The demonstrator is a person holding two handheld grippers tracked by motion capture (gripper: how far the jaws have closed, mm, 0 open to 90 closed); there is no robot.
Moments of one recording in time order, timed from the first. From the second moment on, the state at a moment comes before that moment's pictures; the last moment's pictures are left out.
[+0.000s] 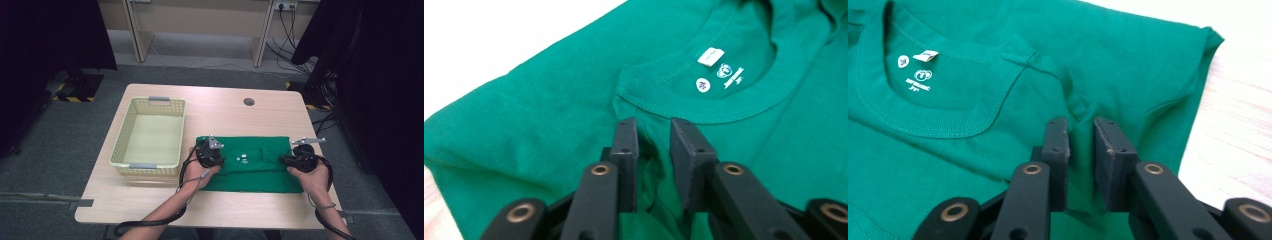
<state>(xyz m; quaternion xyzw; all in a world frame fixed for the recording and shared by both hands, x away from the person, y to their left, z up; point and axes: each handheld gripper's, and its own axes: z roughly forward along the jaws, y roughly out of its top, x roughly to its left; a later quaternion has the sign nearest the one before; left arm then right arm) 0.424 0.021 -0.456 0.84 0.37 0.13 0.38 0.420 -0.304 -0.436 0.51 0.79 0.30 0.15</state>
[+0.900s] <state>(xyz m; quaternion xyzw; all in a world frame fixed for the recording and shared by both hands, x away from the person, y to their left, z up) 0.456 0.010 -0.462 0.83 0.39 0.13 0.37 0.438 -0.309 -0.445 0.54 0.77 0.30 0.15</state>
